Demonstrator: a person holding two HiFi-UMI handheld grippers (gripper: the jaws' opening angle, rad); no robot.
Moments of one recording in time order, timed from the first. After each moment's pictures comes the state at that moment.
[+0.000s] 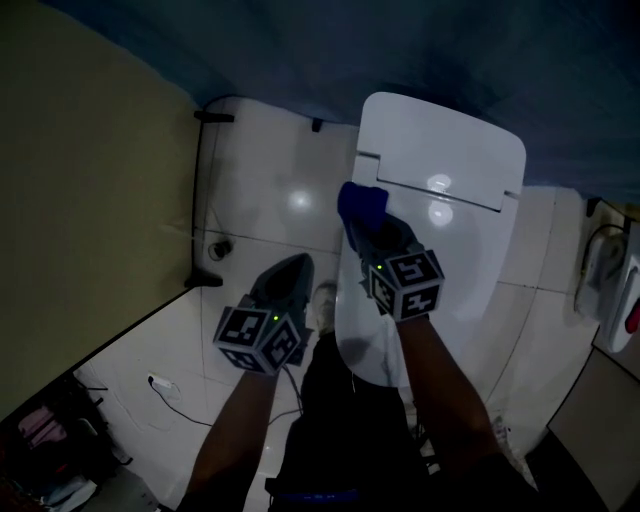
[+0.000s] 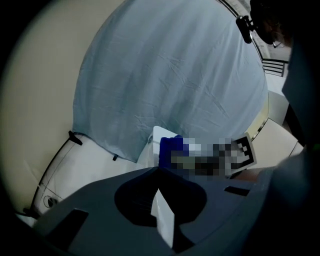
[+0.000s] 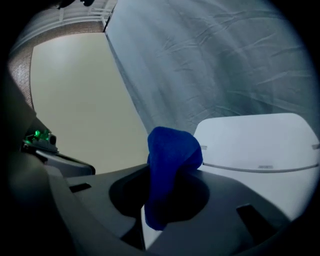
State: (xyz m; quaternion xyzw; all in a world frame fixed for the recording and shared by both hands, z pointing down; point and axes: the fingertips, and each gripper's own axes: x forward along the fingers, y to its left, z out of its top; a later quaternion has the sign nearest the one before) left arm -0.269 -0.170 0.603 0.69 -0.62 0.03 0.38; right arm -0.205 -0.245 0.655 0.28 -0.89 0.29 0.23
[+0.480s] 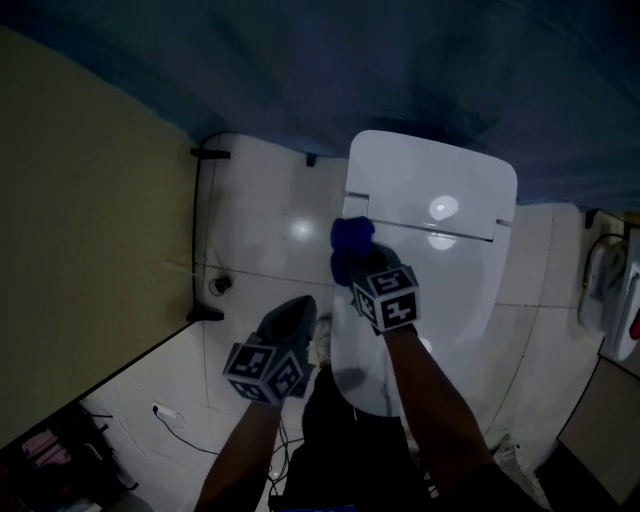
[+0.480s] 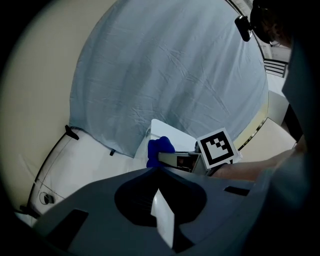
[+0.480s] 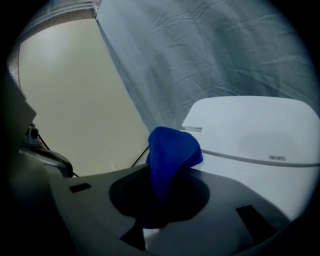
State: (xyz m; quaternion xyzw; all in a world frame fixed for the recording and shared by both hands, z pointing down) left arm -0.252 -0.173 0.627 0.70 -0.60 0.05 0.39; right arm -0.202 -0.256 0.720 0.26 -0.86 0.32 0.31
